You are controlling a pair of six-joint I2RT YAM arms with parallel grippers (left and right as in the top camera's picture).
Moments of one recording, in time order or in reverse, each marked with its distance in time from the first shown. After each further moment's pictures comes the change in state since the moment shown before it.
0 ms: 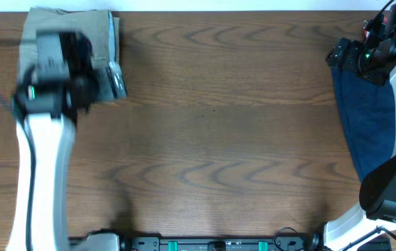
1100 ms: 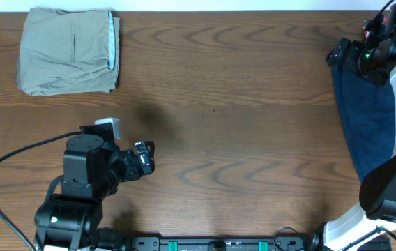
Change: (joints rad) left arm -0.186 -0.657 -0.642 0.155 0.117 -0.222; right arm 0.000 0.000 0.000 0.000 0.000 0.000
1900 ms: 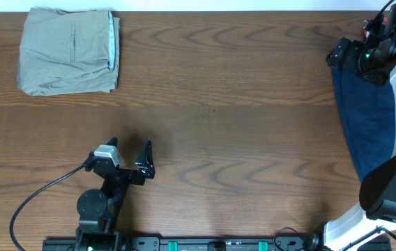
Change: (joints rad) left arm 0.084 -0.590 -0.792 0.888 -0.008 0.076; right arm 0.000 0.000 0.000 0.000 0.000 0.000
